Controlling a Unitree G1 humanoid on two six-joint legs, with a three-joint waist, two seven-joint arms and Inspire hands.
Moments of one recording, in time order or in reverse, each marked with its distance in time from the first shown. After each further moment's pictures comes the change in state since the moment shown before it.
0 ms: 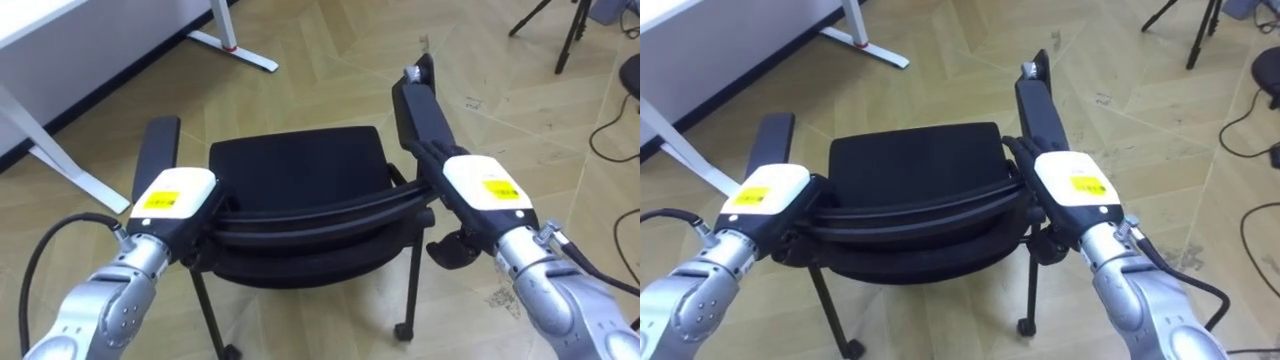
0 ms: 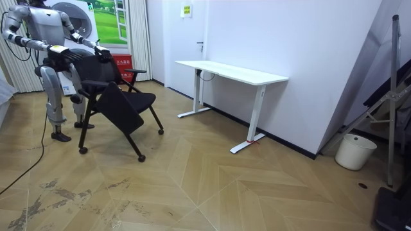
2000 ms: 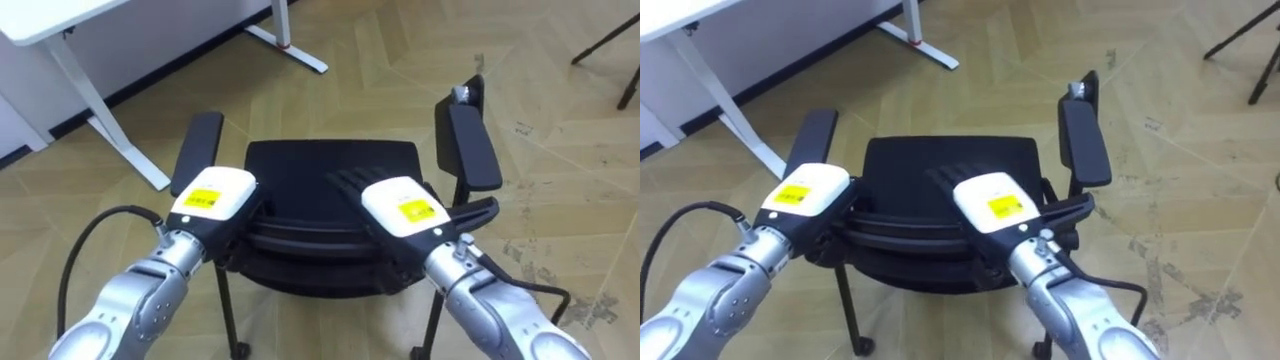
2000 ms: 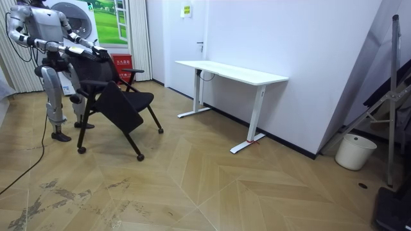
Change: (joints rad) left arm -0.086 0.019 -0.175 0.023 -0.003 0.012 0.034; right arm -0.101 0.049 0.331 -0.006 -0.091 0.052 0.019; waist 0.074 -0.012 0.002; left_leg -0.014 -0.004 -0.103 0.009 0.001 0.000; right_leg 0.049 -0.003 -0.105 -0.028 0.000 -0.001
